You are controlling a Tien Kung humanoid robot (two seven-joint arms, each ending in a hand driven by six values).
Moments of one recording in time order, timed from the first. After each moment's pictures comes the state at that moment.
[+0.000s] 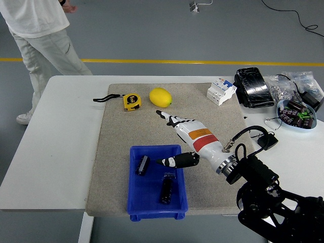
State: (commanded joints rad) left arm -0.08 0.12 -0.34 -0.27 1.40 0.07 0.22; right arm 0.54 -0.26 0.57 1.50 -1.88 -0.37 -0.15
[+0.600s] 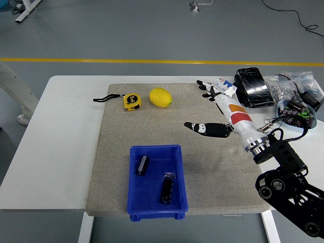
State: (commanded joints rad) left arm -0.09 0.11 -0.32 -0.27 1.37 0.08 0.22; right arm 0.47 -0.31 0.77 1.42 -1.59 -0.47 0.02
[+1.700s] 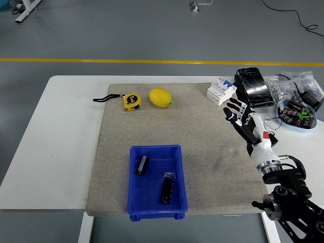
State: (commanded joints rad) left arm -0.10 0.11 -0.28 -0.27 1.33 0.09 0.21; right arm 0.30 -0.19 0.94 1.32 -0.93 -0.43 0.27
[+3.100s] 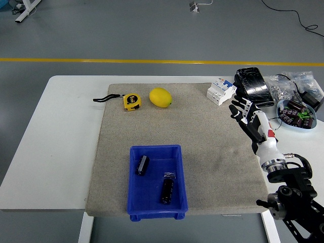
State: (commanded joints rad) left arm -0.13 0.11 -0.36 -0.28 1.51 0.07 0.24; right arm 0.28 -0.20 0.98 1.34 -1.00 -0.43 0.24
